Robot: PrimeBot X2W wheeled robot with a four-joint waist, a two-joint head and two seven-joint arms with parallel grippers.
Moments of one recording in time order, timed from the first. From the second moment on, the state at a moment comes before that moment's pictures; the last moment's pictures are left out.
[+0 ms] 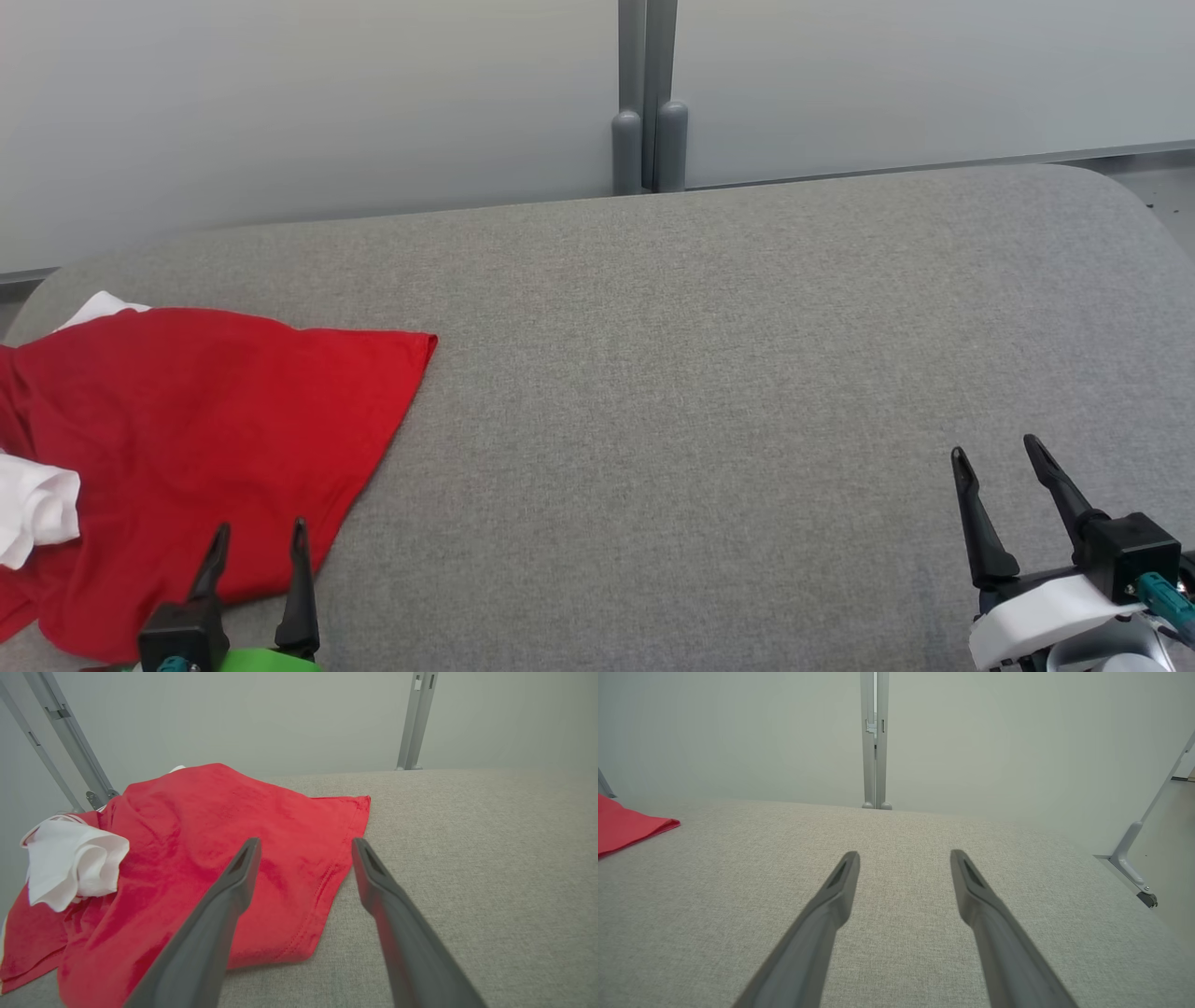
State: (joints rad) left arm 0.05 0.08 0.09 0.29 -0.07 -0.12 -0.26; right arm 0.05 -0.18 -0.01 0.14 0.11 0.13 -0.26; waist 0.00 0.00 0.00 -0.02
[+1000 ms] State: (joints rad) left arm 0.04 0.06 0.11 0.31 -0.09 -0.13 -0.26; right arm 0.09 -0.17 -0.01 0.14 0.12 0.13 -0.26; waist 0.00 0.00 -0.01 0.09
